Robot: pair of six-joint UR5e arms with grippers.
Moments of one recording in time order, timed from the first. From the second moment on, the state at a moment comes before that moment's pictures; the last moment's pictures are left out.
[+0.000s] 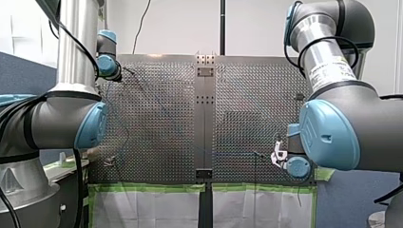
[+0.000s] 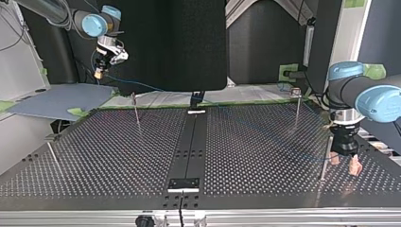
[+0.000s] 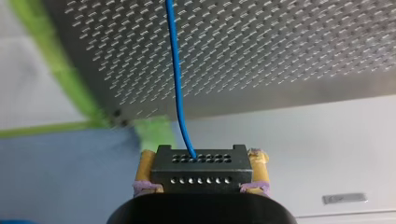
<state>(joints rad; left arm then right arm) 0.24 -1.71 -1.63 -2.95 -1.54 -2.07 1.75 -0.82 2.03 -1.11 1.77 1.77</state>
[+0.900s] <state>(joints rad) 0.23 -1.71 -1.63 -2.96 -1.55 -2.05 1.68 -0.75 1.93 -1.12 1.60 1.76</state>
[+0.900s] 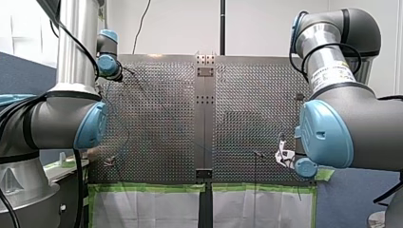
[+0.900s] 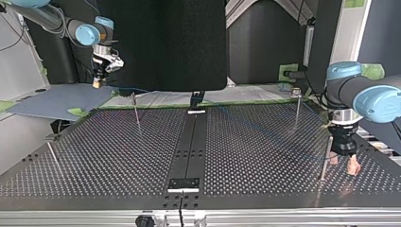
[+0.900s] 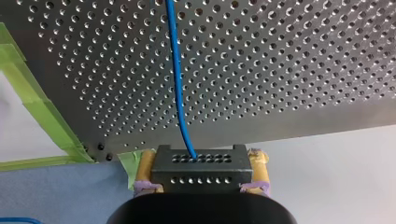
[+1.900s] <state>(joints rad) 0.20 -1.71 -1.63 -2.97 -1.60 -2.04 1.66 -0.70 1.91 -1.11 1.59 1.75</state>
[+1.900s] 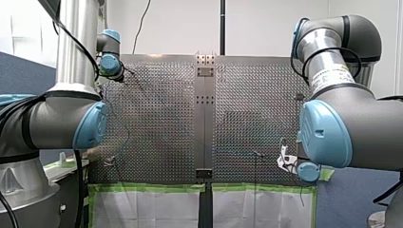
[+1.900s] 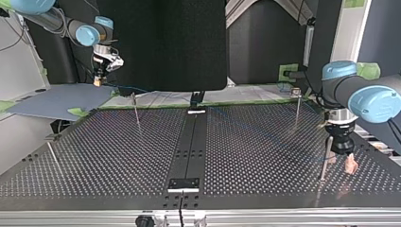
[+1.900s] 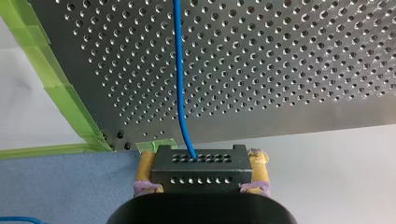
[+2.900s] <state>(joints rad) 0.21 -1.69 -1.68 -2.97 -1.65 -2.21 1.65 -0.70 1.91 -1.09 1.58 1.74</state>
